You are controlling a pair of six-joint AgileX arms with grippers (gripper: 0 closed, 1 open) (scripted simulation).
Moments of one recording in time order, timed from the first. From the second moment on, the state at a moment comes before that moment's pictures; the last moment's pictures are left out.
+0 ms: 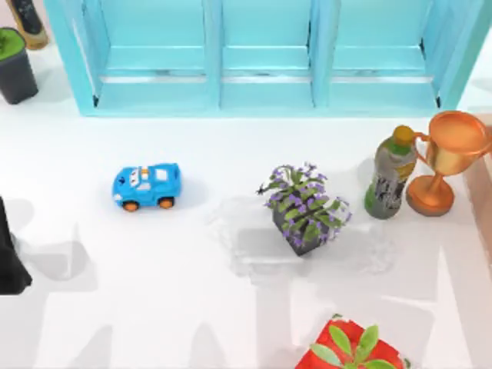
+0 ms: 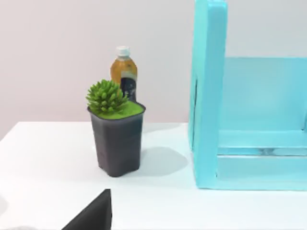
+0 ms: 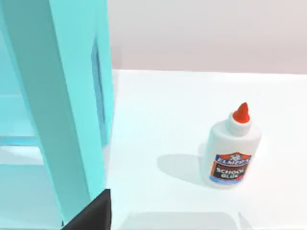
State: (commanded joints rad) left arm 0.00 0.00 0.00 0.00 0.00 0.00; right arm -0.16 1.63 0.85 0.38 -0.12 -0.08
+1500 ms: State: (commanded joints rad) left arm 0.00 0.00 0.00 0.00 0.00 0.00; right arm -0.23 2.28 1.41 0.37 -0.16 -0.10
